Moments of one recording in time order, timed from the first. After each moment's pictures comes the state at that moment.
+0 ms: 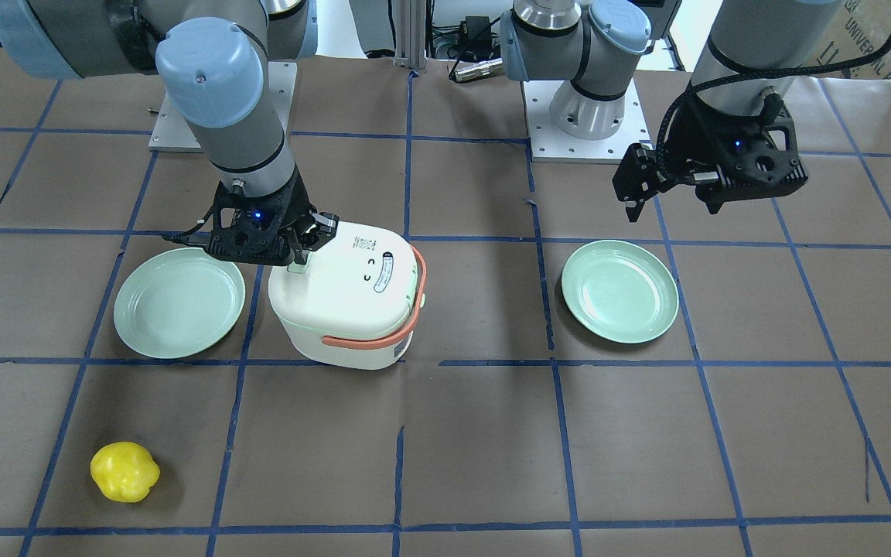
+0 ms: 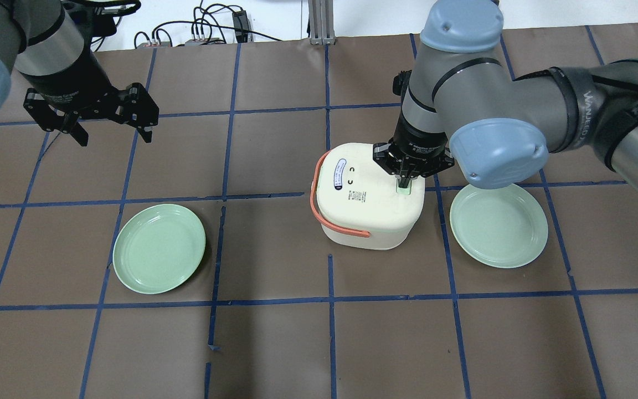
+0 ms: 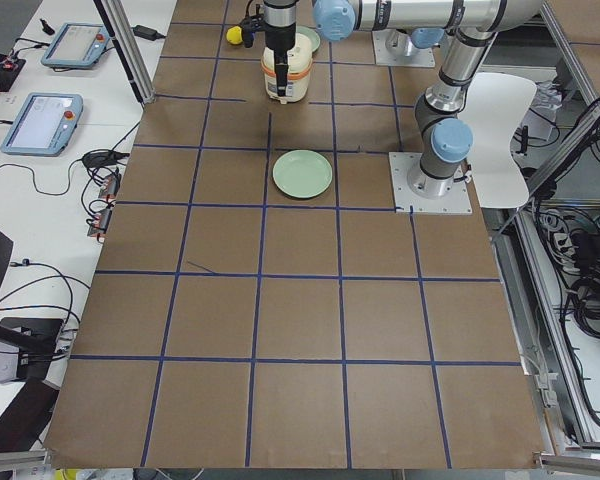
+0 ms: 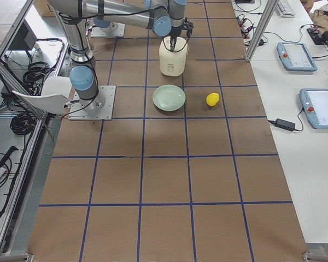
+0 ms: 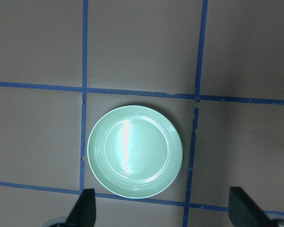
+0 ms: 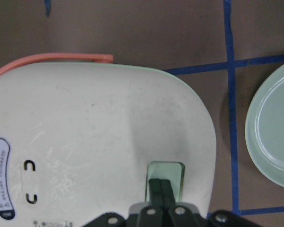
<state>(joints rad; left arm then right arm) -1.50 -1.56 -1.60 -1.54 1.67 0.00 1.74 -1.45 1.77 -1.85 -1.50 0.28</state>
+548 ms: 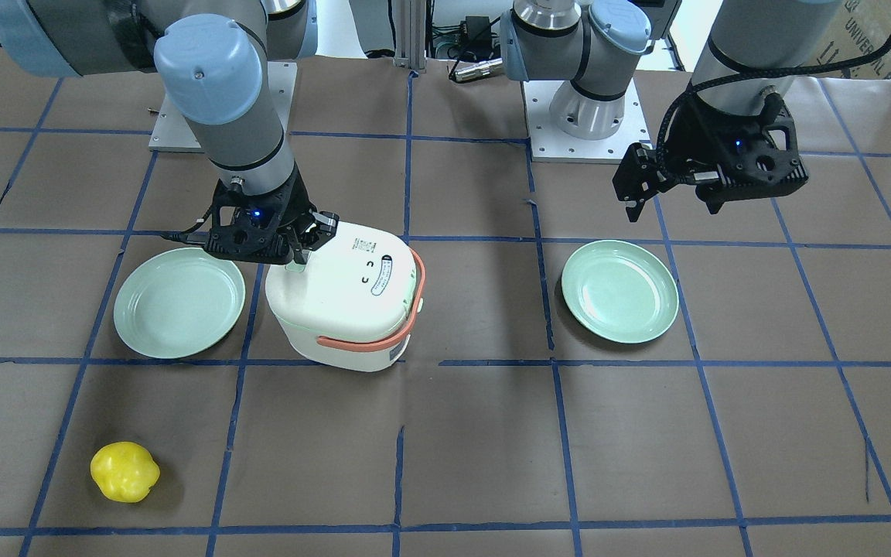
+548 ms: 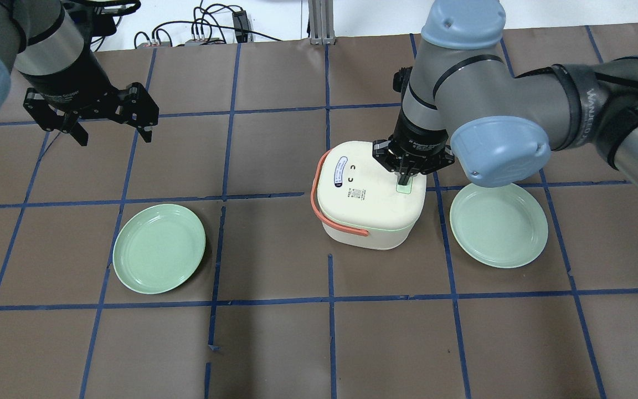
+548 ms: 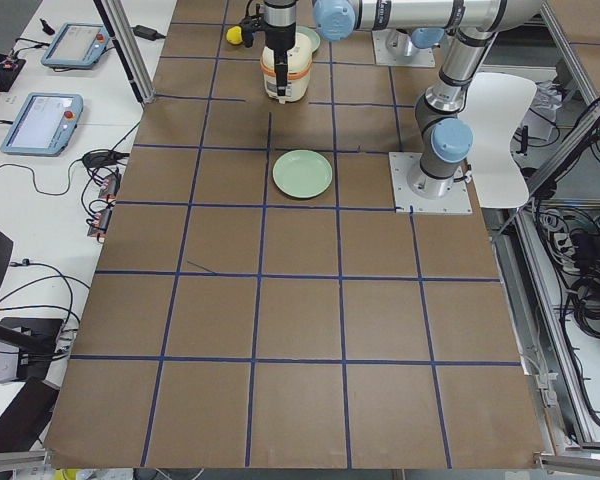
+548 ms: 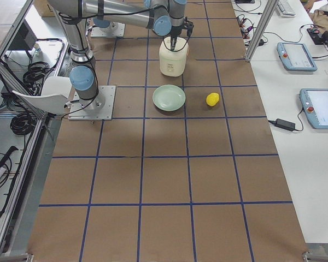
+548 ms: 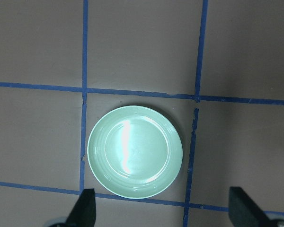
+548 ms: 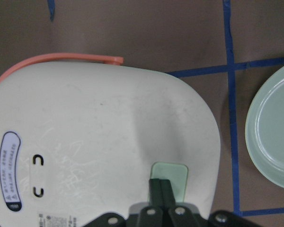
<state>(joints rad) -1.50 -1.56 -1.59 -1.54 1.67 0.00 1.74 -1.46 1.75 -1.85 -1.50 0.29</state>
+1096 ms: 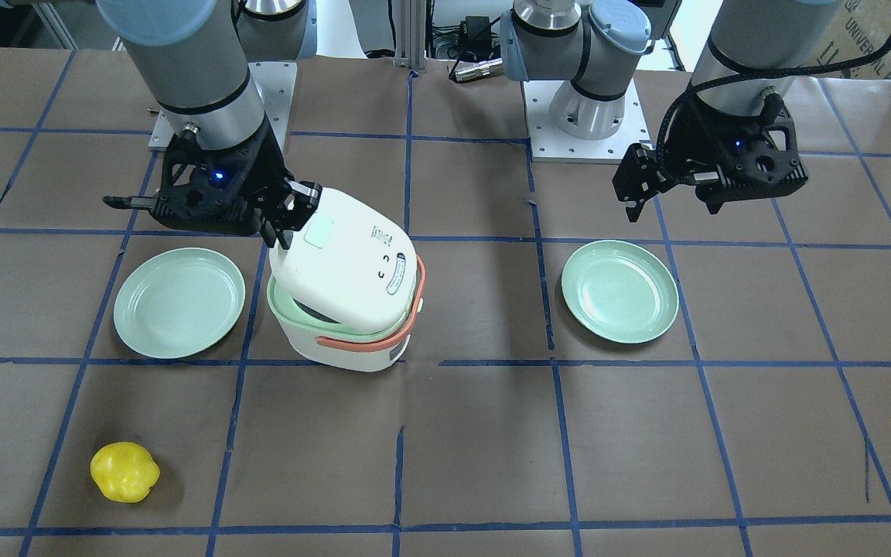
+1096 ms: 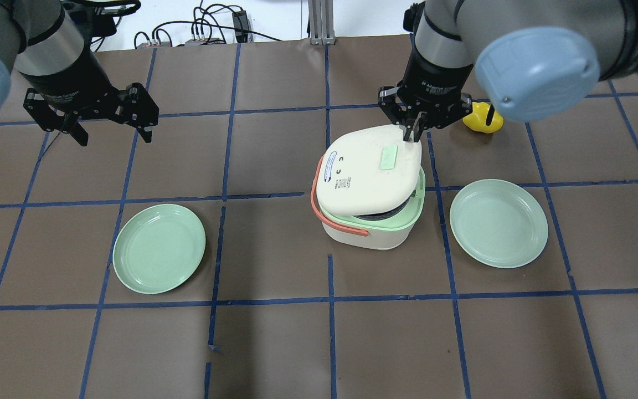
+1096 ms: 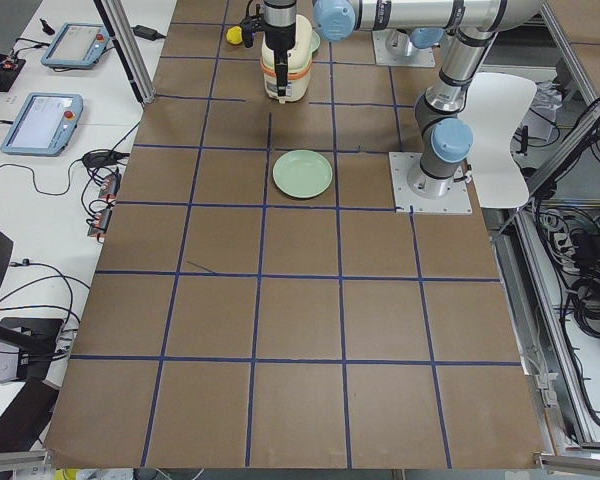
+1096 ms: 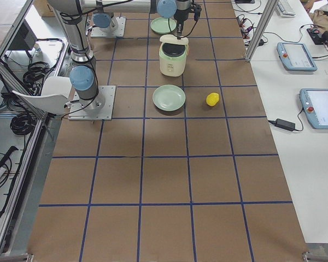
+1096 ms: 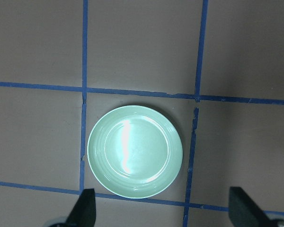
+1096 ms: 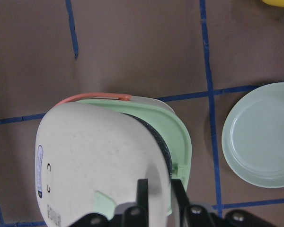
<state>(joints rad) -1.50 -1.56 -1.60 -1.54 1.67 0.00 1.71 -1.45 1.49 -1.62 -1.51 0.27</state>
